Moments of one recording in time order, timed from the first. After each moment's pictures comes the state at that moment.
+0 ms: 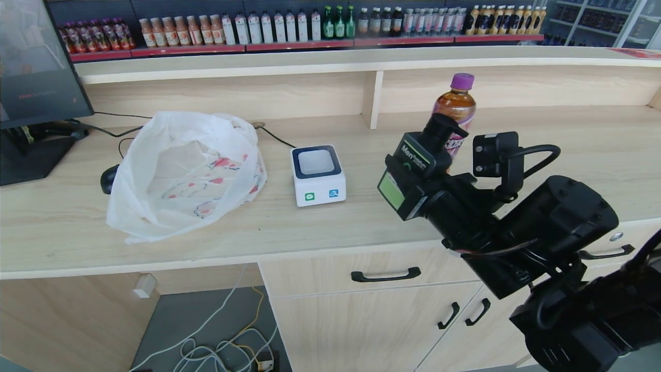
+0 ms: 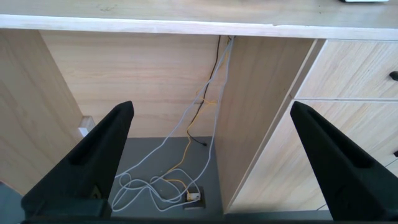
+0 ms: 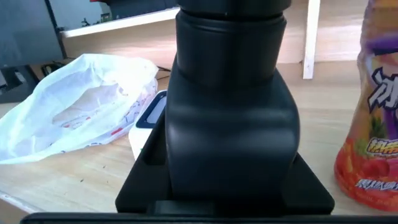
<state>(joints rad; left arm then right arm) 0.00 0.00 0.00 0.00 0.00 0.00 0.64 1.89 -0.70 -1.57 -0.15 0.03</state>
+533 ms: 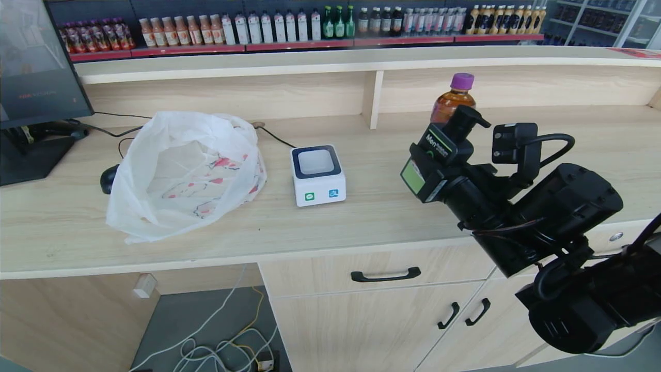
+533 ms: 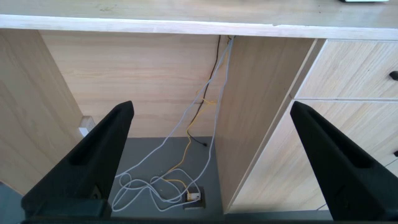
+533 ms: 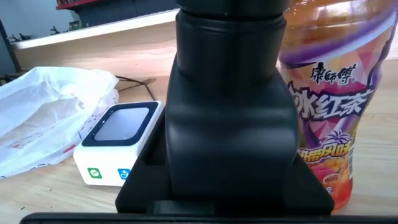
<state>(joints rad) 0.00 0.00 0.00 0.00 0.00 0.00 0.54 1.90 -0.72 -1.57 -0.15 0.04</state>
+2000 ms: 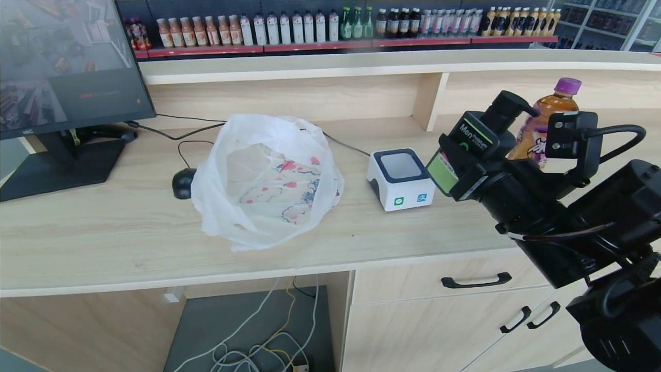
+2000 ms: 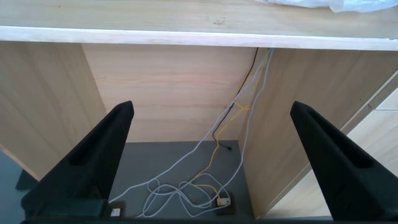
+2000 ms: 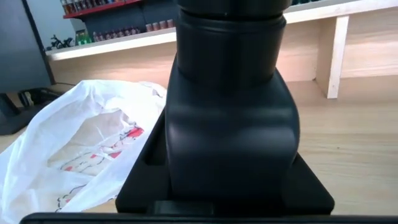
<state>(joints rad) 0.00 0.00 0.00 0.00 0.00 0.01 0.51 1.75 -0.60 -1.57 -0.14 0.05</state>
